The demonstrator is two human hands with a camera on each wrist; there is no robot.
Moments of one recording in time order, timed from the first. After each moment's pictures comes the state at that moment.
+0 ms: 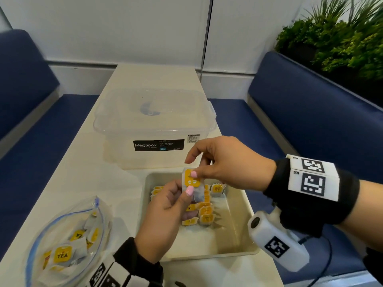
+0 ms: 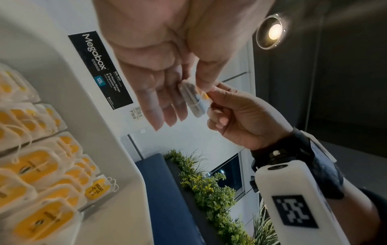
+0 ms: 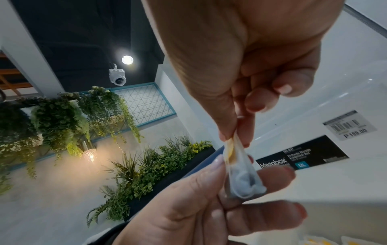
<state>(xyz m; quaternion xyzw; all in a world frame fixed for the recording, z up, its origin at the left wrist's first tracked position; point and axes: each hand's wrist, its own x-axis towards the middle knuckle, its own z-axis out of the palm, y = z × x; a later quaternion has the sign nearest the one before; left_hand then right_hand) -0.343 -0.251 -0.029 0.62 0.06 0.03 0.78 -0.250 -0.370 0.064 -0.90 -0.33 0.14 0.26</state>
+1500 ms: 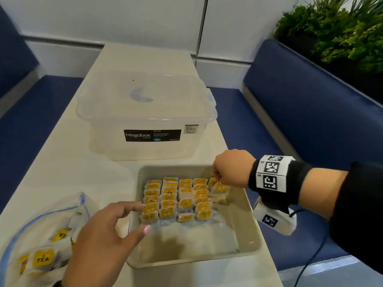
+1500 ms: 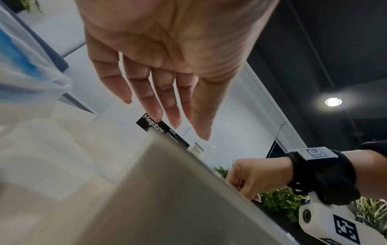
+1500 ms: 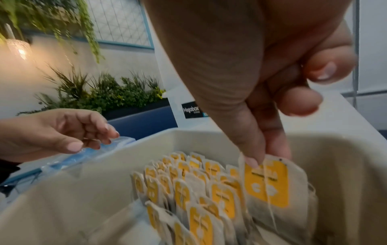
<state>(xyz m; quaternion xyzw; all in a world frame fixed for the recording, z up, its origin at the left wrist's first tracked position) -0.382 -0.181 -0.065 0.87 0.17 0.05 0.45 -0.195 -0.382 -0.013 -0.93 -0.29 0.18 -0.14</state>
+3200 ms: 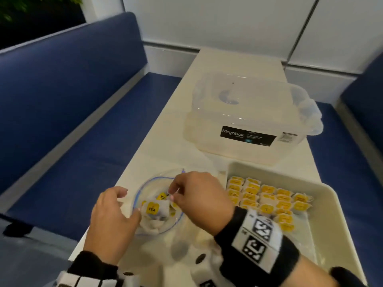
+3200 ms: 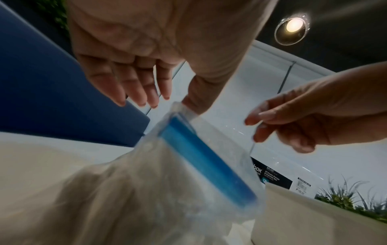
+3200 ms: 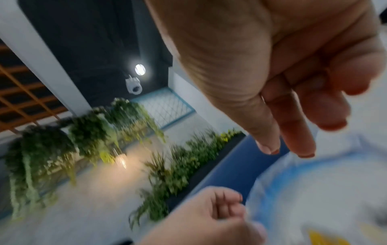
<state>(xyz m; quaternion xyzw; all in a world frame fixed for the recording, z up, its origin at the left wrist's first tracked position) -0.475 -0.074 -0.090 0.83 0.42 0.16 0.33 -0.340 -0.197 -0.024 -0.87 -0.41 0.20 0.21</state>
